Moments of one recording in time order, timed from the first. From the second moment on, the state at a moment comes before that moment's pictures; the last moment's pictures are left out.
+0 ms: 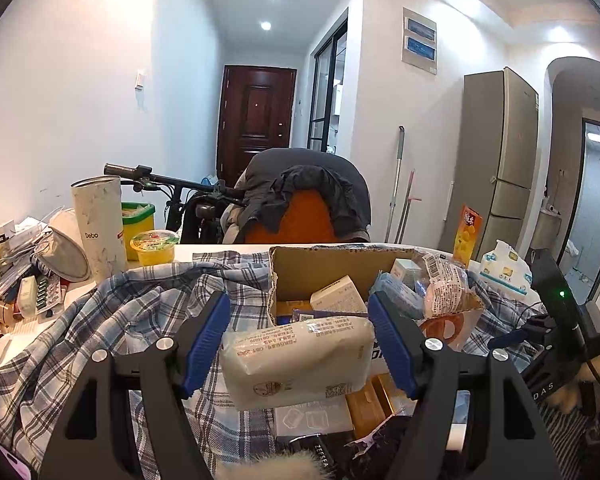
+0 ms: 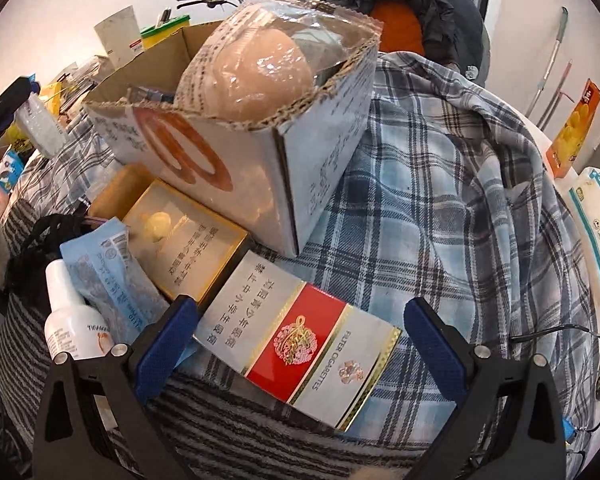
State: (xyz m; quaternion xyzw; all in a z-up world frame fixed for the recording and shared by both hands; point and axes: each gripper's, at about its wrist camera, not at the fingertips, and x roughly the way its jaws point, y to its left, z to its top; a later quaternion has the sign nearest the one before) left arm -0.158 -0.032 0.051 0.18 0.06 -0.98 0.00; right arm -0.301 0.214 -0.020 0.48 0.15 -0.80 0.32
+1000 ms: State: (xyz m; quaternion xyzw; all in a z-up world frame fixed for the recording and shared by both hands) left arm -0.159 -0.030 0.051 0.19 0.05 -0.98 0.00; right arm -0.330 0.254 0.004 0.45 0.07 -0.86 0.23
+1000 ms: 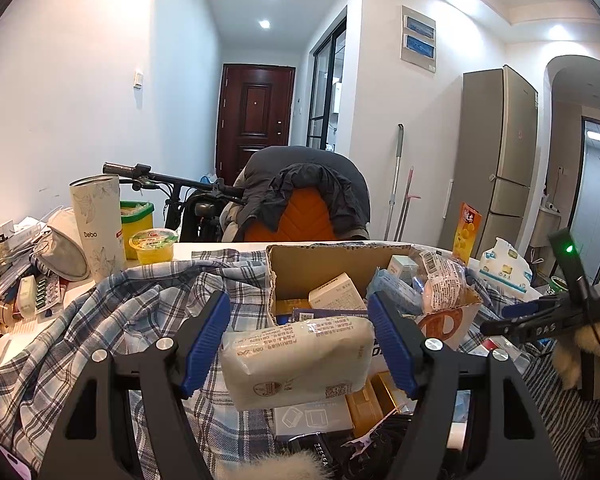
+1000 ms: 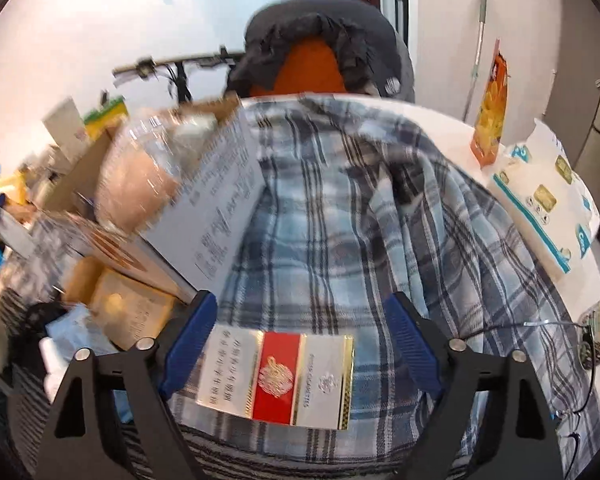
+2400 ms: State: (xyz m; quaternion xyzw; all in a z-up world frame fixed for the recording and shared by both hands) left arm -0.160 -0.034 0.050 0.19 0.06 -0.98 0.00; right arm -0.331 0.270 0.035 0.31 0.06 -0.94 0.15
